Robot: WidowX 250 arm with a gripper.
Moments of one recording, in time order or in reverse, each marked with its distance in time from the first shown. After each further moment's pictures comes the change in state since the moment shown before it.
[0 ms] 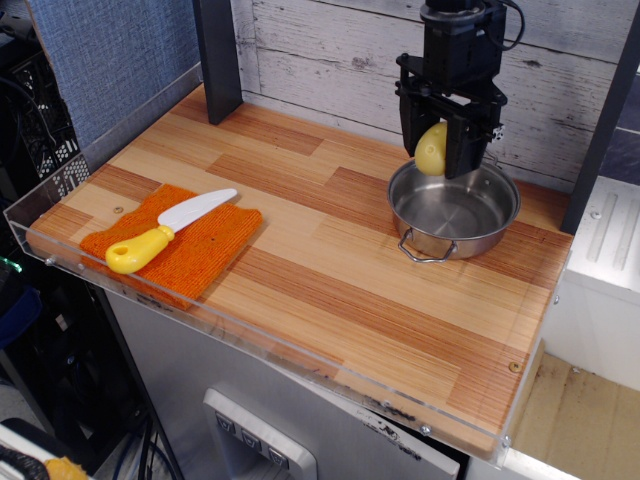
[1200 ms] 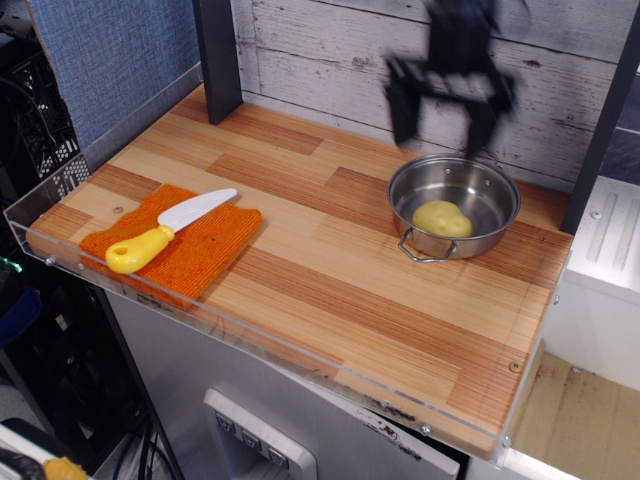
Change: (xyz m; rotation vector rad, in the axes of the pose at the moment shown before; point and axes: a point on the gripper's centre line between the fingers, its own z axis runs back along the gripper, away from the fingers) arm -0.014 0.027 0.034 -0.008 0.011 0.435
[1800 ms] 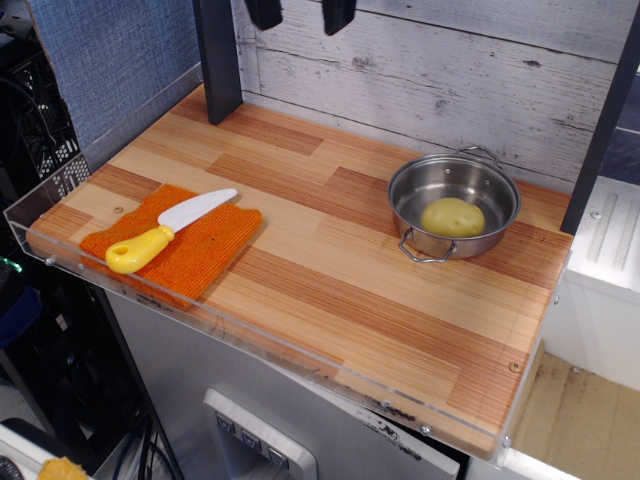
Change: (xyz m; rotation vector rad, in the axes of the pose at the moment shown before) arm -0.032 0.062 0.066 -0.012 -0.024 0.072
